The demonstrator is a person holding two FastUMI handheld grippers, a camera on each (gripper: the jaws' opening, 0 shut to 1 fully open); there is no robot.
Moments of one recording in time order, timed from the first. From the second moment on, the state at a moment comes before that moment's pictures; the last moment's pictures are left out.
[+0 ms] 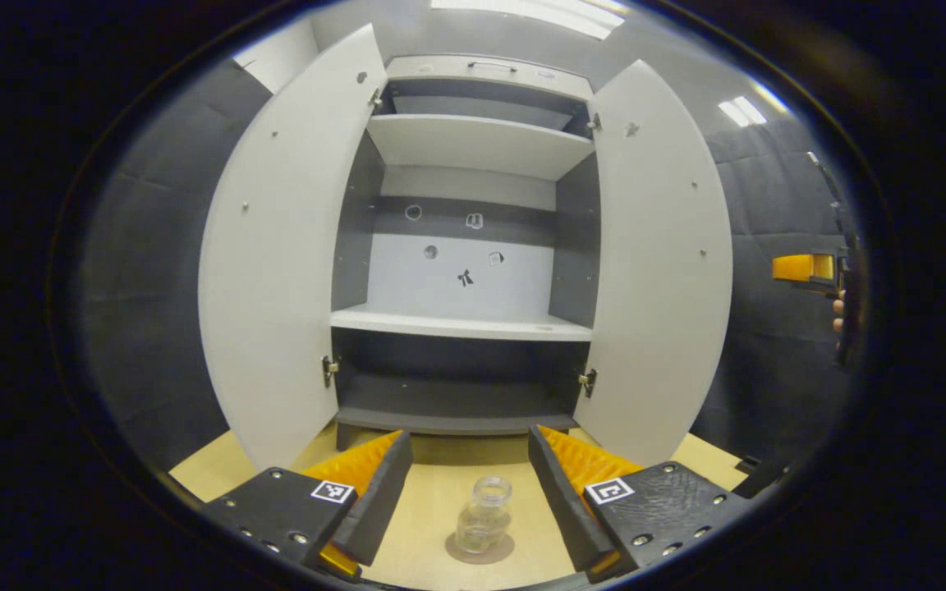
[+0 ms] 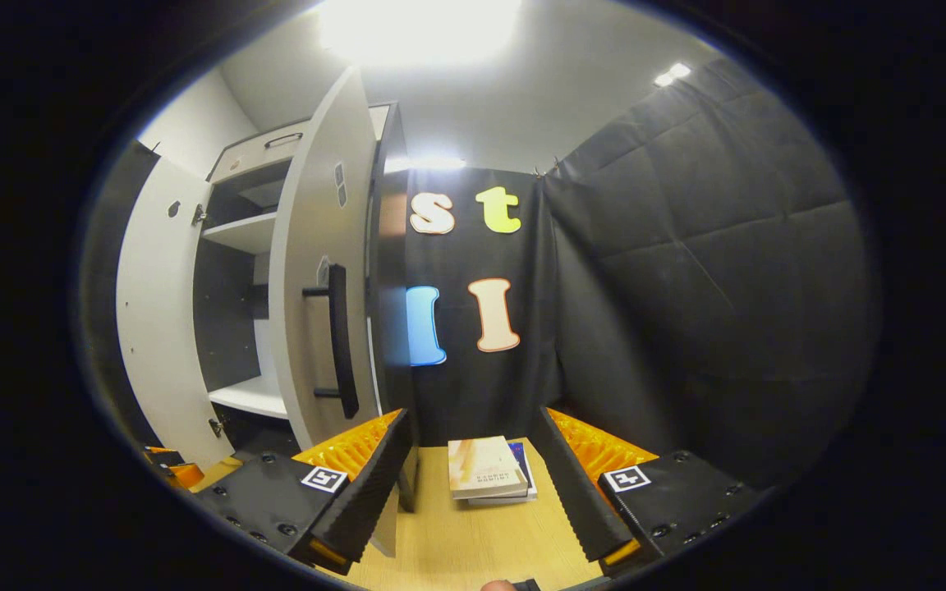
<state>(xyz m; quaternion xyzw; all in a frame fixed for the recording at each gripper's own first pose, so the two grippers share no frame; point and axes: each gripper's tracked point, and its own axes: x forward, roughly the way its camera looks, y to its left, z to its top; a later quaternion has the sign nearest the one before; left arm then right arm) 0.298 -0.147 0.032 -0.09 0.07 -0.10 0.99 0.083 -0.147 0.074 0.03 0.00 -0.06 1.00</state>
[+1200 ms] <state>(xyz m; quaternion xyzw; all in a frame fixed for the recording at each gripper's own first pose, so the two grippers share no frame) 0.296 0.127 0.051 -0.07 0.04 0.05 1.00 0.132 -0.083 0.108 -0.03 0.01 -0.12 0.99</state>
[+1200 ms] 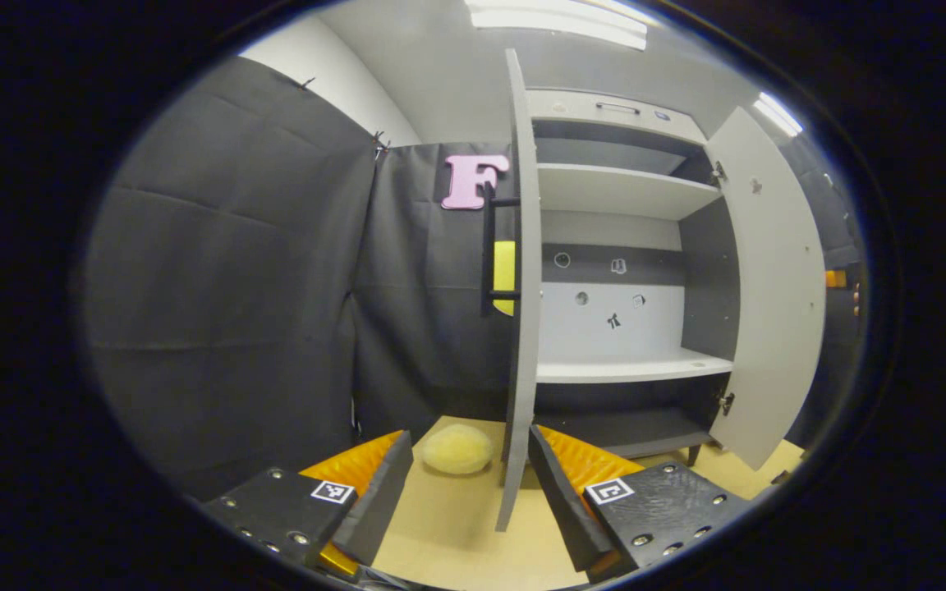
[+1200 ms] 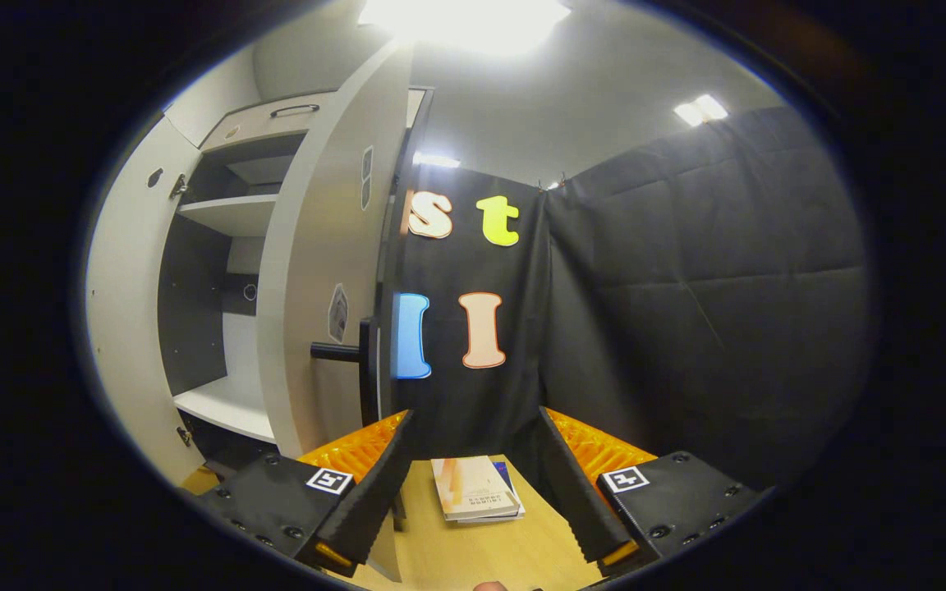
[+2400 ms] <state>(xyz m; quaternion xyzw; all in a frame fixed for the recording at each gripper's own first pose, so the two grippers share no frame) 0.282 0.227 0.014 -0.09 0.05 0.08 0.99 0.177 0.070 0.095 -0.02 0.01 -0.04 1.00</state>
